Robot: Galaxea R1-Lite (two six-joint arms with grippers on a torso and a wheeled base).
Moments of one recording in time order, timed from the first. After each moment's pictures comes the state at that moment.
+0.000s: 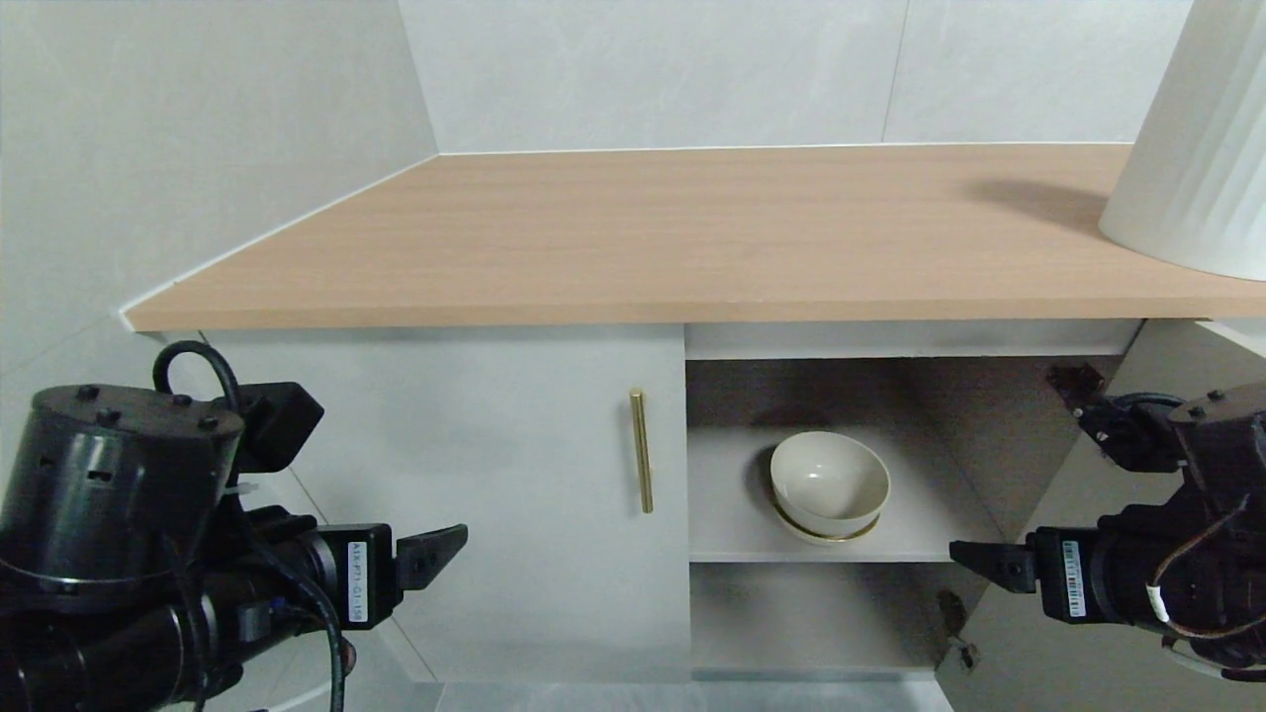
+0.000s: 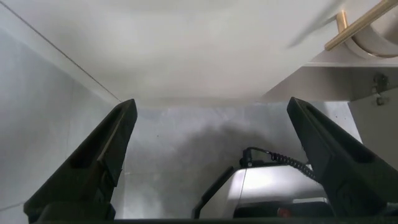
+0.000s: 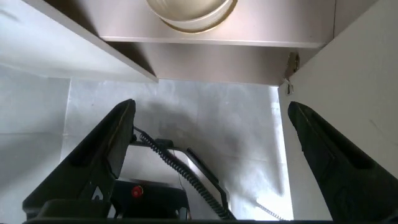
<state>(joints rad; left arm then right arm) -0.56 1.31 -0.66 0.01 0.37 -0.39 0.53 1.35 -0.65 0.00 -0.25 0.39</state>
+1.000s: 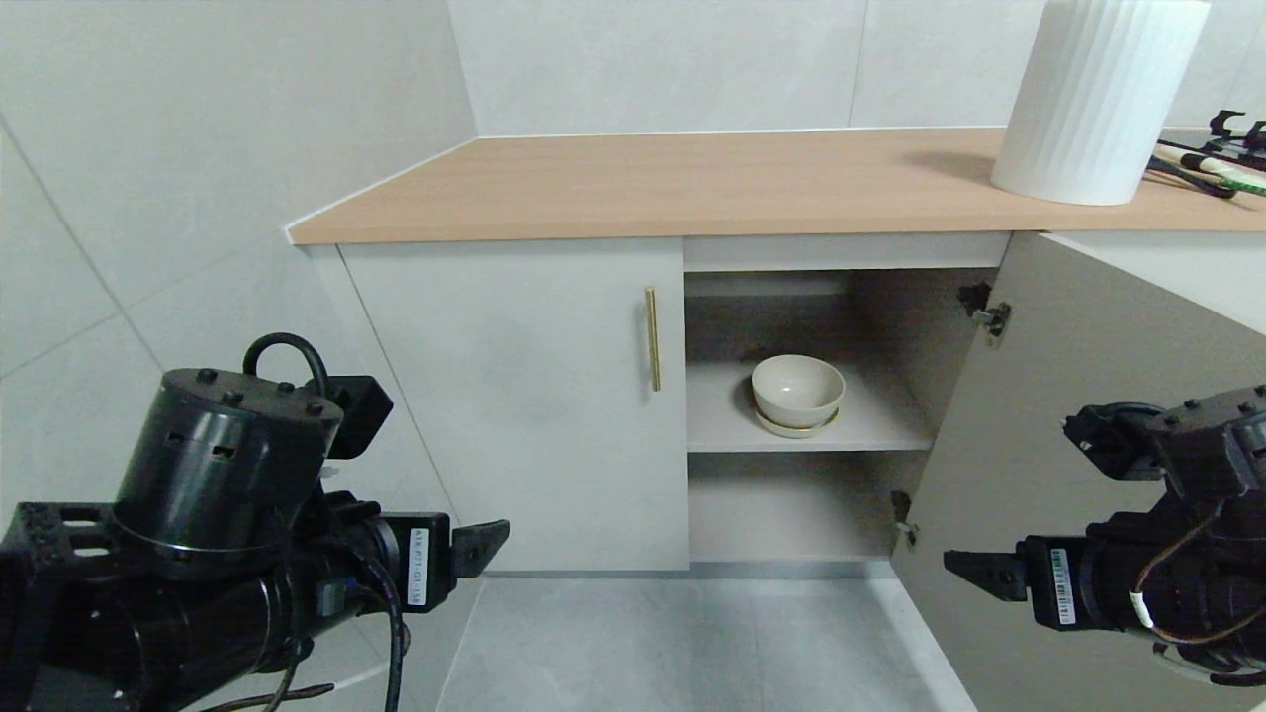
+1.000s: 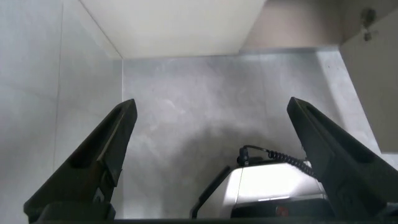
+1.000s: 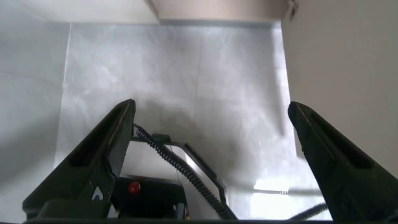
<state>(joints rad) -0.61 1.41 -0.72 0.01 0.38 -0.39 0.54 1.38 -0.65 0.00 -0.25 0.39</state>
